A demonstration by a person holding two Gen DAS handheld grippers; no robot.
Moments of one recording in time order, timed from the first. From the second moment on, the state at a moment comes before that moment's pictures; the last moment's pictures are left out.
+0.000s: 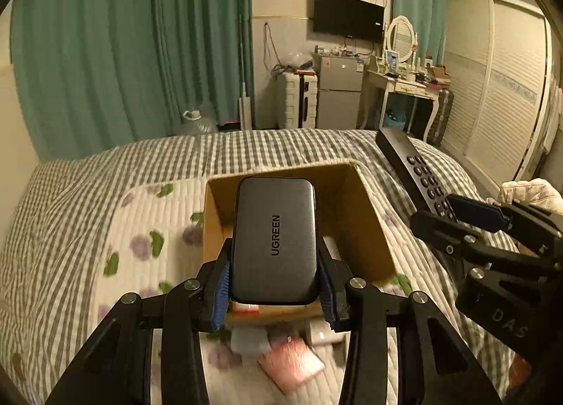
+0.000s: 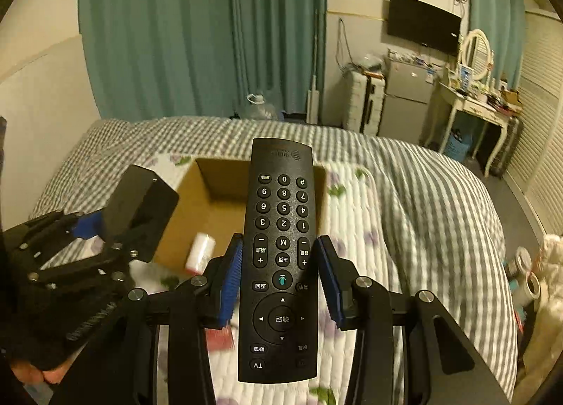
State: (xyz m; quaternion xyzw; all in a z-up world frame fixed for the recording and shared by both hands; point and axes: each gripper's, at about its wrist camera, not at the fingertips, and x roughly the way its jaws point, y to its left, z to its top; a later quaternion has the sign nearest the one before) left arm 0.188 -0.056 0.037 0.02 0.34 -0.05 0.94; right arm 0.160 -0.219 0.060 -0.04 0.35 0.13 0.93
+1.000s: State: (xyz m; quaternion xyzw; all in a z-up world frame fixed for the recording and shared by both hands) left arm 0.269 -0.053 -0.066 0.02 0.43 -0.05 0.90; right arm 0.271 -0.194 -0.022 -0.03 0.39 0.13 0.91
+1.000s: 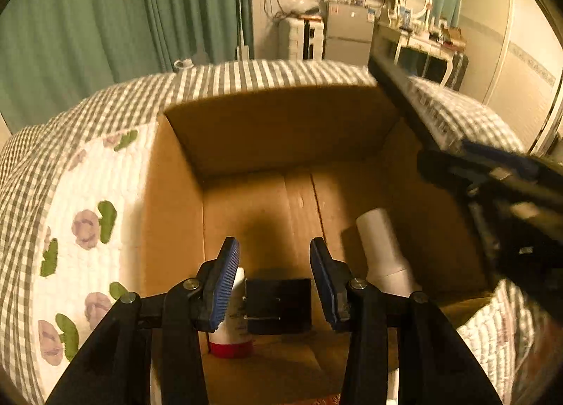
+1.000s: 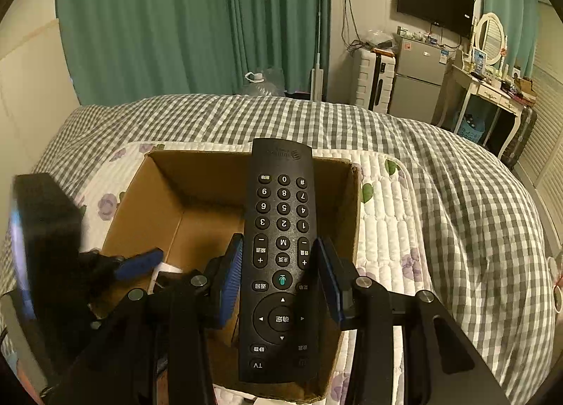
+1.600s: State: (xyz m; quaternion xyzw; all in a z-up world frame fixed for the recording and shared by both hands) left arm 0.239 -0.015 -0.016 0.01 0.39 -0.03 0.92; right arm 0.279 -0.177 -0.045 0.01 0.41 0.12 0.90
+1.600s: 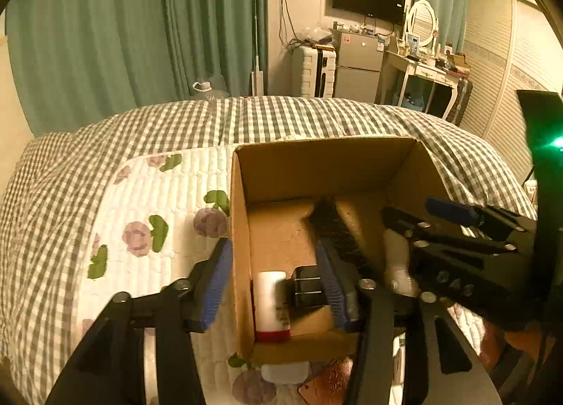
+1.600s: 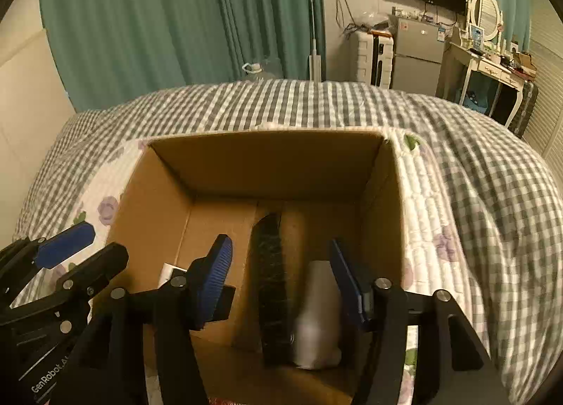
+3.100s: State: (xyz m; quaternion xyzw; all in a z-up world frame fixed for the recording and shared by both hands) left arm 0.137 -0.036 -0.123 0.05 0.48 -0.03 0.87; right arm 0.154 -0.215 -0.146 -0.05 0.51 0.09 0.85
